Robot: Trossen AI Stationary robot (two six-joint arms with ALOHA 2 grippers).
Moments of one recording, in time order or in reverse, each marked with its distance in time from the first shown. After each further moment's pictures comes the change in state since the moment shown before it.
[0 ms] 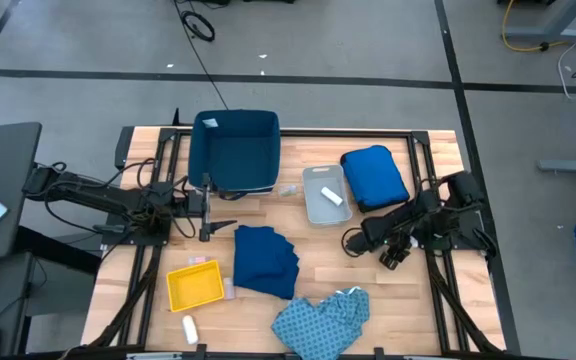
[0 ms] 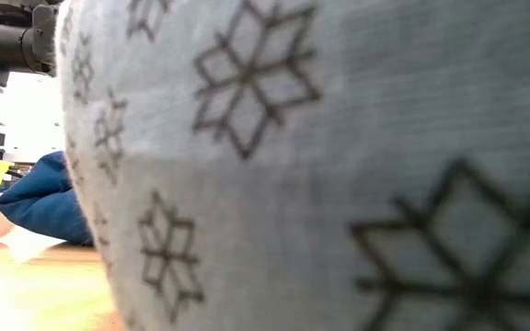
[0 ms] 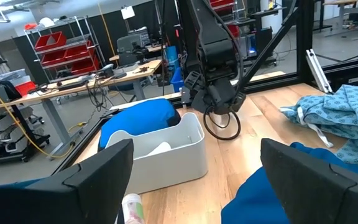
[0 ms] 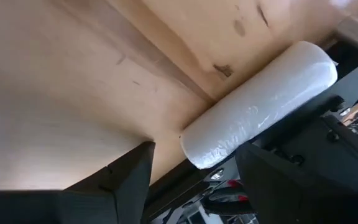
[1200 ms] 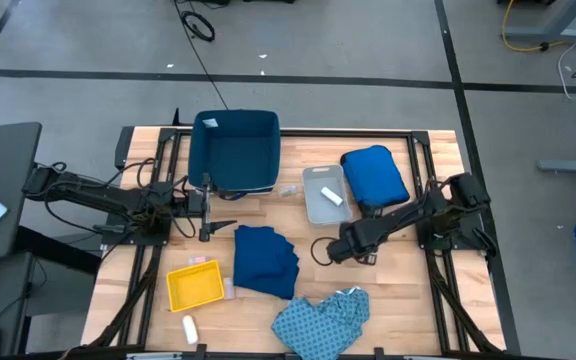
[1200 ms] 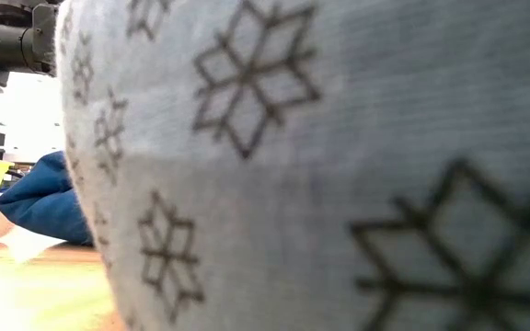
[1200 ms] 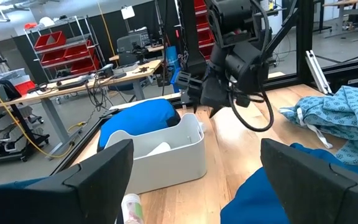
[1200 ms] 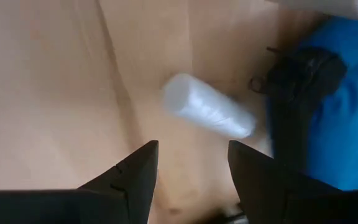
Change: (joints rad) left arm 0.000 0.000 0.000 0.001 0.001 -0.005; right arm 0.071 -0.047 0.336 -0.044 0.524 -0.412
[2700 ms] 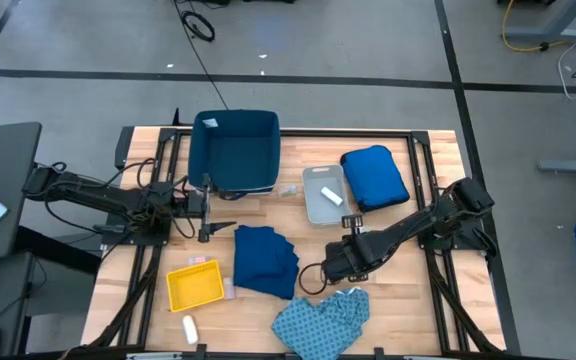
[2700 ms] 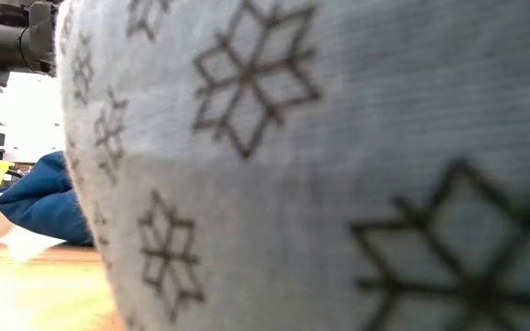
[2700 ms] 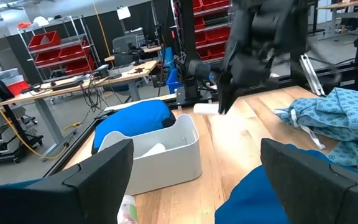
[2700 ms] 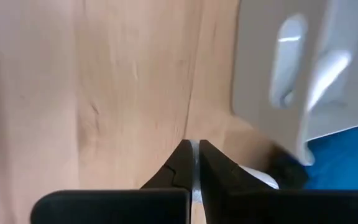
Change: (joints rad) left arm 0.000 0.000 0.000 0.000 0.019 -0.012; right arm 0.130 0.001 0.233 0.077 0.050 -0.157
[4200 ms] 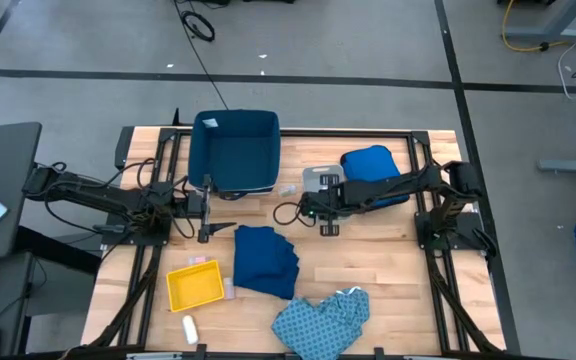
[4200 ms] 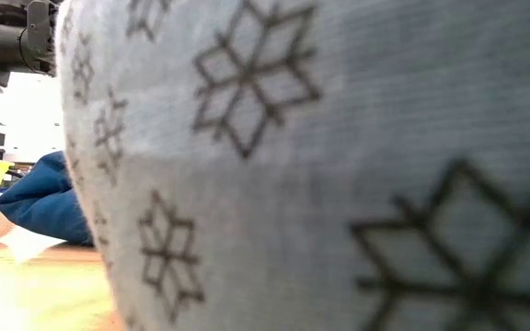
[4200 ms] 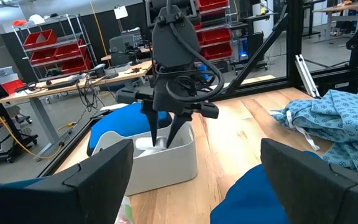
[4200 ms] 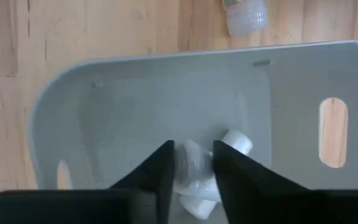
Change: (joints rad) left arm 0.000 0.000 0.000 -0.001 0.014 -0.013; right arm -0.429 -0.002 -0.070 0.415 -0.018 -0.430
